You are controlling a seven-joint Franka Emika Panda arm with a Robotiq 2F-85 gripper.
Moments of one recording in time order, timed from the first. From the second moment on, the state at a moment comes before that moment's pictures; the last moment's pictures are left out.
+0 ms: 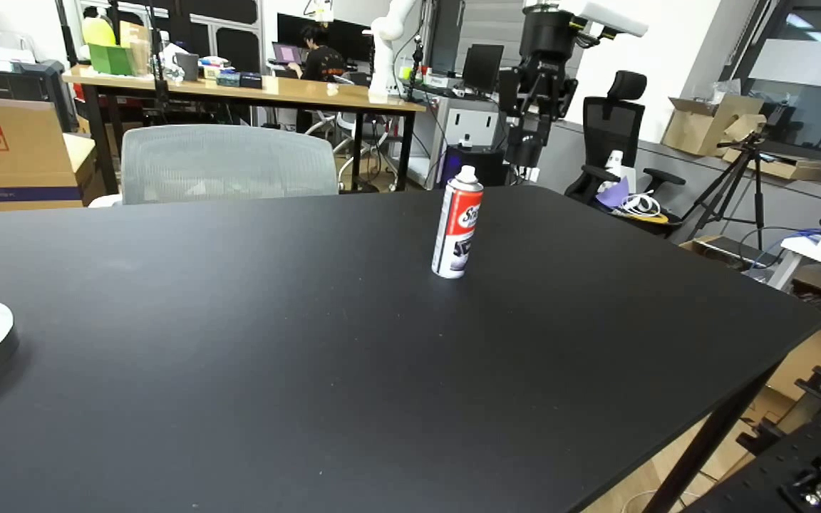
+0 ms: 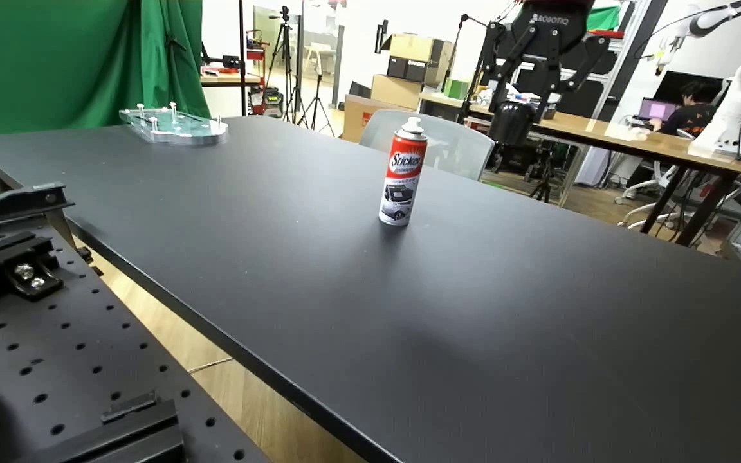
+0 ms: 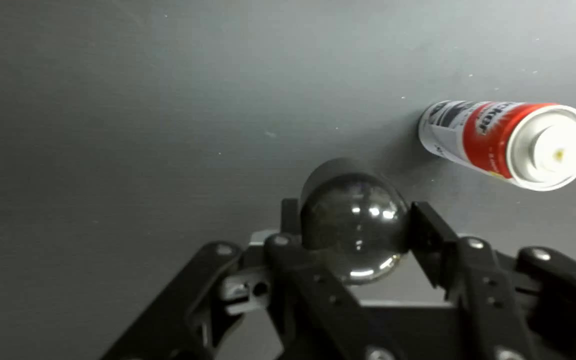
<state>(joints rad) -0.17 0.36 -0.06 -1.87 0.02 2.13 -0.30</state>
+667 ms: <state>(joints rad) -0.02 0.36 0.00 -1.87 -0.01 2.10 -0.29</state>
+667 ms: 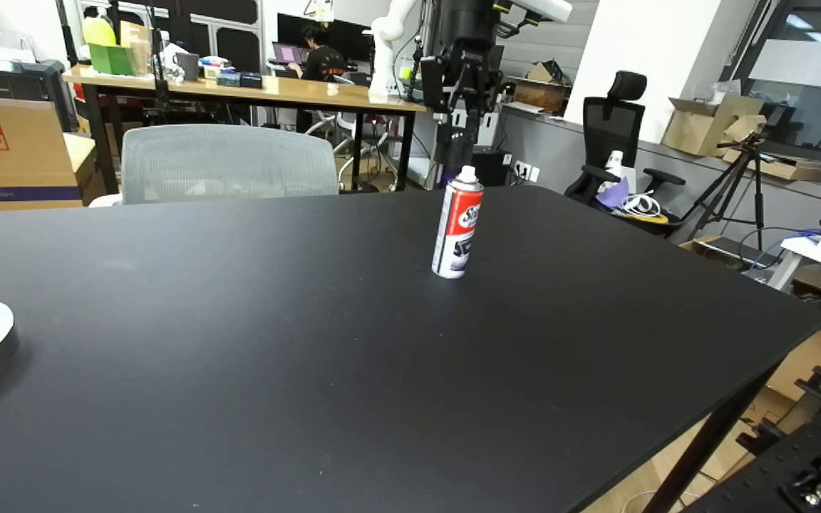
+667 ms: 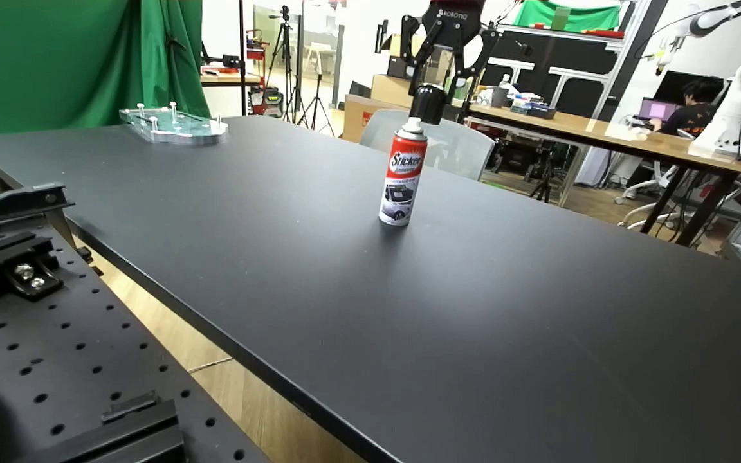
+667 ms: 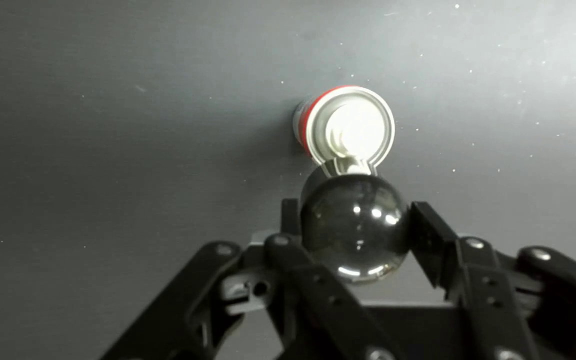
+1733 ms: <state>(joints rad) -0.02 0.32 -0.02 -1.89 -0.12 2.06 -0.28</state>
